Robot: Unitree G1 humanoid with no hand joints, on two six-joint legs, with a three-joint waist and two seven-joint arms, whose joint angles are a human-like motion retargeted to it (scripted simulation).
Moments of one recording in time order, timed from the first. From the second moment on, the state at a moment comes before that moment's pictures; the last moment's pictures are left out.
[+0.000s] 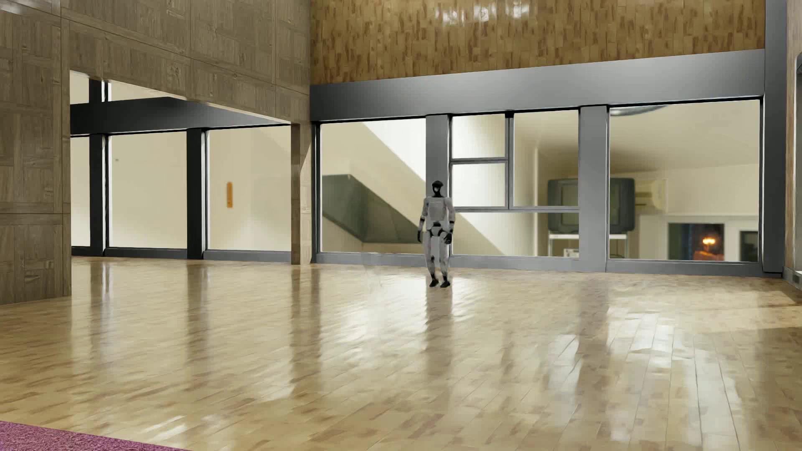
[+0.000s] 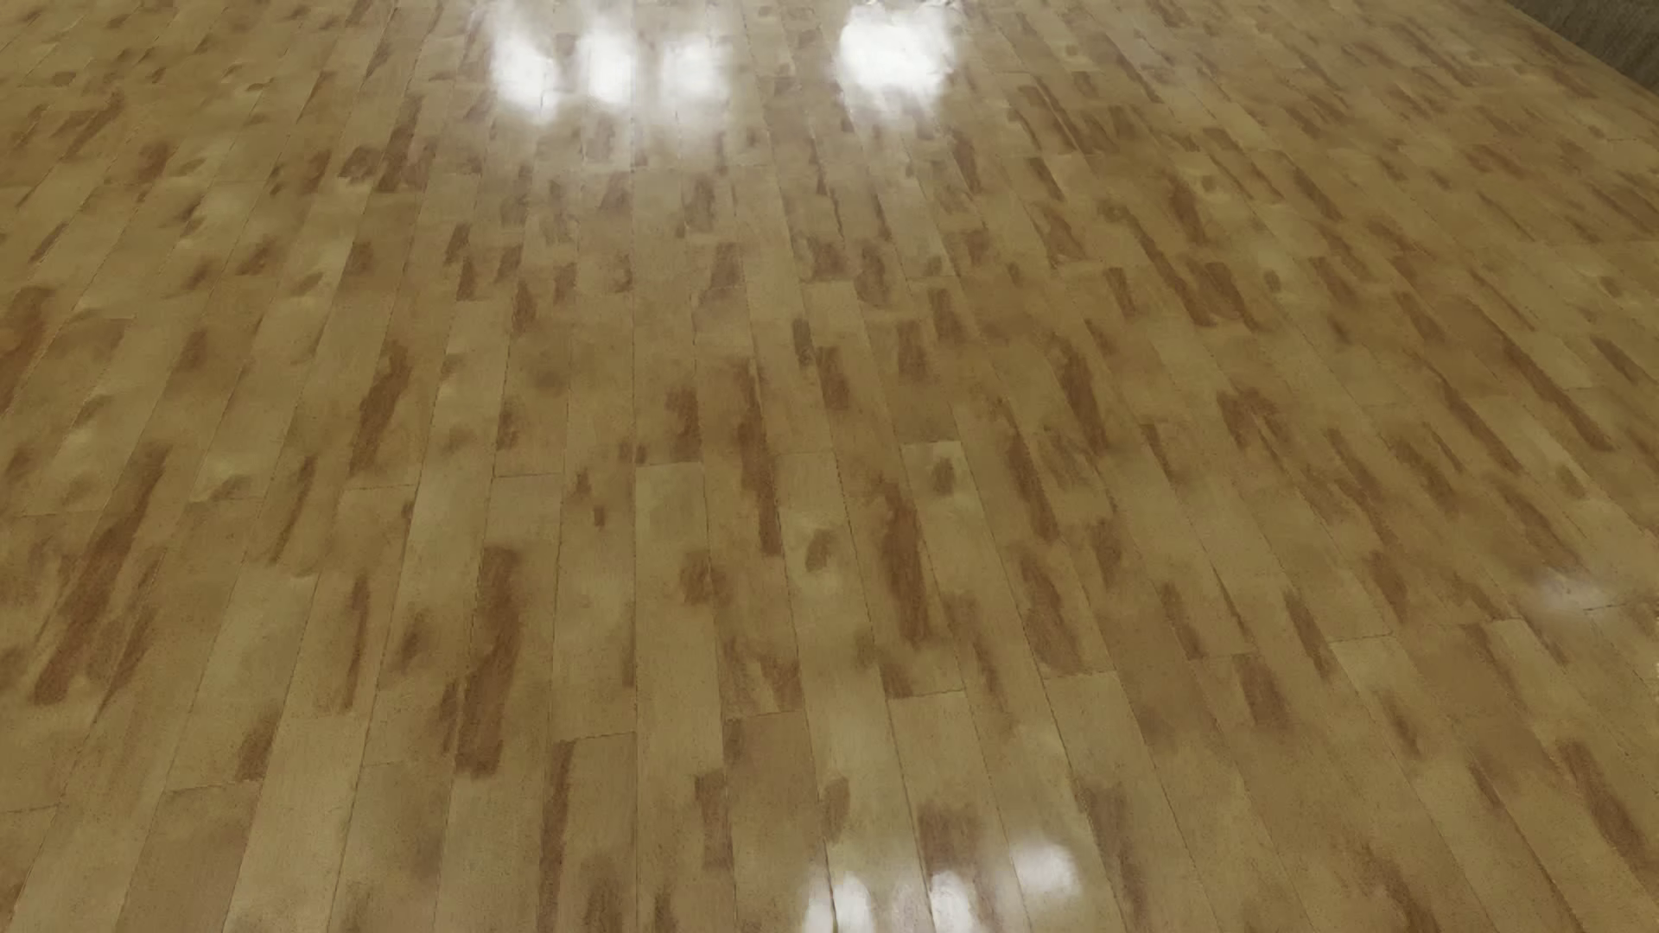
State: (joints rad) body 0.04 0.06 -0.04 -0.05 0.08 -0.02 0.00 0.00 0.06 0.36 0.39 0.17 0.19 -0.35 -0.28 0.32 -0.33 0.00 0.00 -0.50 0.47 0.97 0.99 0.00 0.00 0.00 0.00 0.00 0.00
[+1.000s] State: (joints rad) body -0.11 -0.23 -0.07 -0.01 0.15 0.12 0.00 0.00 0.14 1.17 0.55 0.31 0.16 0.07 -0.18 0.30 -0.38 0.00 0.00 -0.59 0.41 0.98 0.98 0.00 0.00 0.00 0.00 0.00 0.00
